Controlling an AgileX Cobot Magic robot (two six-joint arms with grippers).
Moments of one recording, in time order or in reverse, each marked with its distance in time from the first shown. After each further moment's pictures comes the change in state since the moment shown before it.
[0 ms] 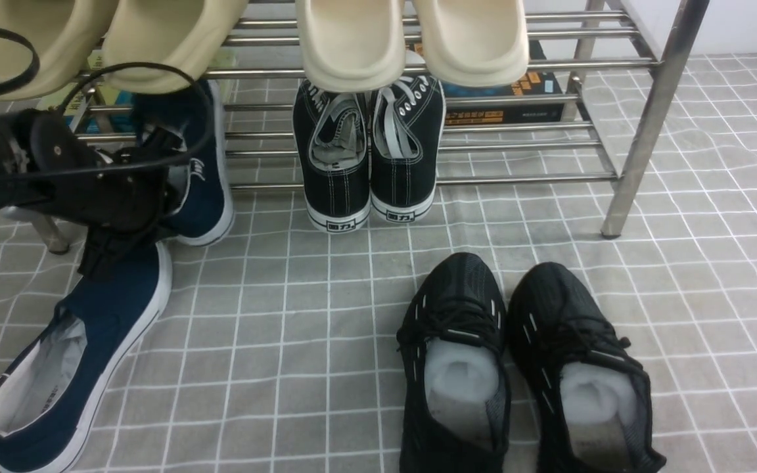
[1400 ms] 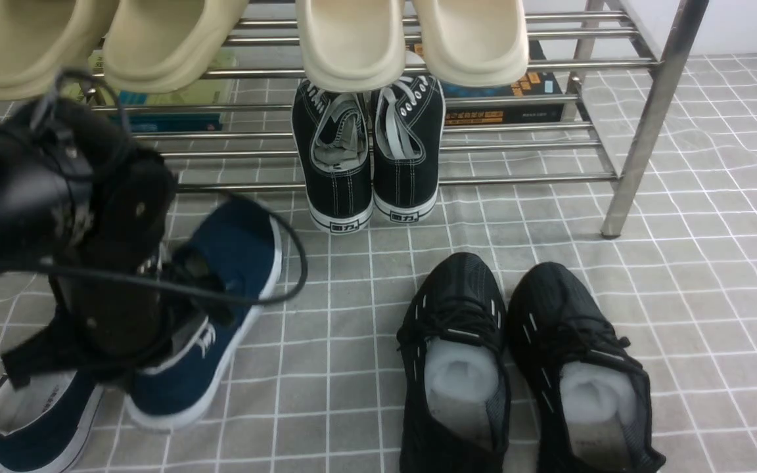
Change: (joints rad) right arm 0.000 0.000 0.000 0.000 0.000 0.000; left arm -0.346 -0.205 0.131 0.475 0.742 -0.212
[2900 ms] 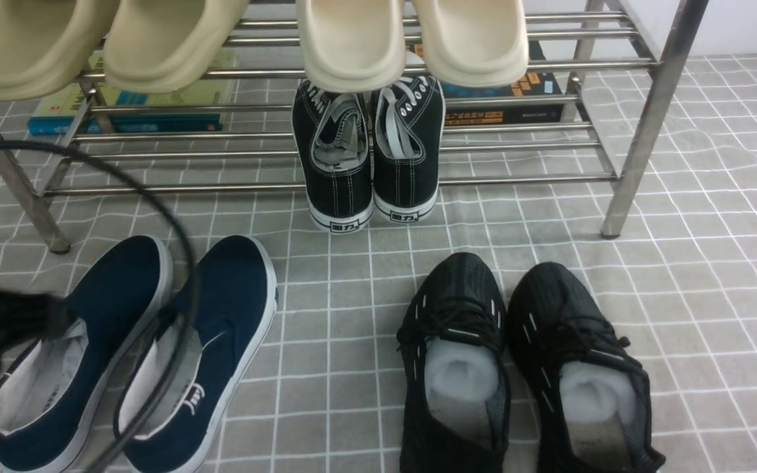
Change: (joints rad) right arm 0.000 0.000 0.000 0.000 0.000 0.000; left arm 0.000 -0.621 0.031 0.028 0.160 0.527
